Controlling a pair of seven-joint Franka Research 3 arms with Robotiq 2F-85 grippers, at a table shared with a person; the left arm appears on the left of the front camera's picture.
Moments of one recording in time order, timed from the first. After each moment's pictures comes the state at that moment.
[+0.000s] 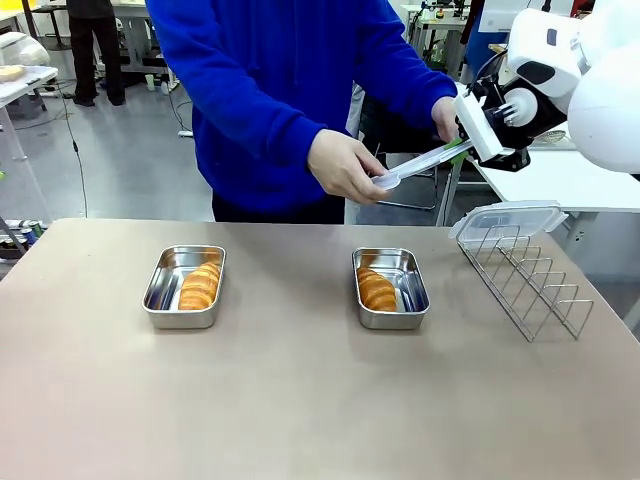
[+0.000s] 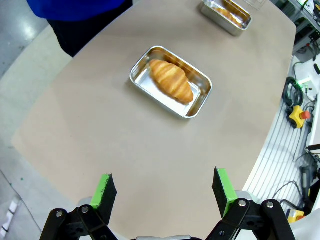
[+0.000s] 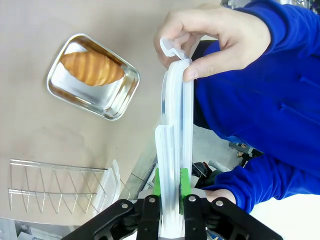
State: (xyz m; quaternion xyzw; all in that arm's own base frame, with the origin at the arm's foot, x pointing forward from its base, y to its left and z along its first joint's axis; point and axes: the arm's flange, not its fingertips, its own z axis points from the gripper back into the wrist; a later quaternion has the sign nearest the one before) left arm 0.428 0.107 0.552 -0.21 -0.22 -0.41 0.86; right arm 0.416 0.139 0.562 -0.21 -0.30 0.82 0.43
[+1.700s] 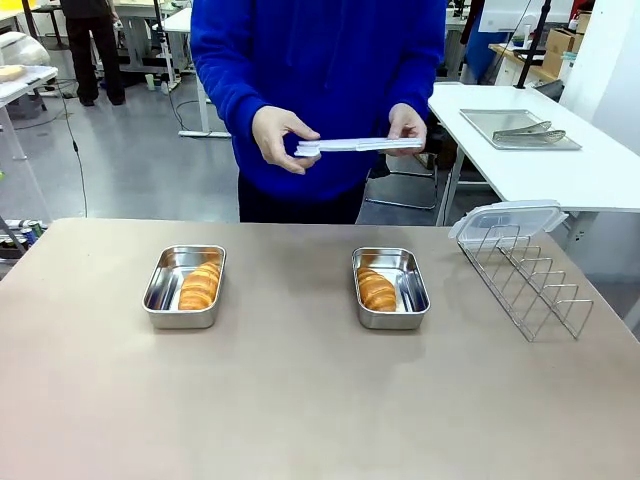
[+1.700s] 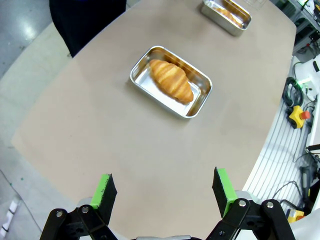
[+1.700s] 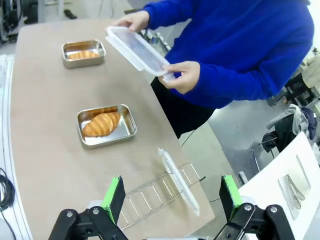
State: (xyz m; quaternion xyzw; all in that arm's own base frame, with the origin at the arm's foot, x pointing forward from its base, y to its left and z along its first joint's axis) left arm 0.427 0.108 0.552 -0.21 -0.22 -0.41 0.86; right arm 0.360 -0.116 0.641 0.07 -0.47 0.52 0.71
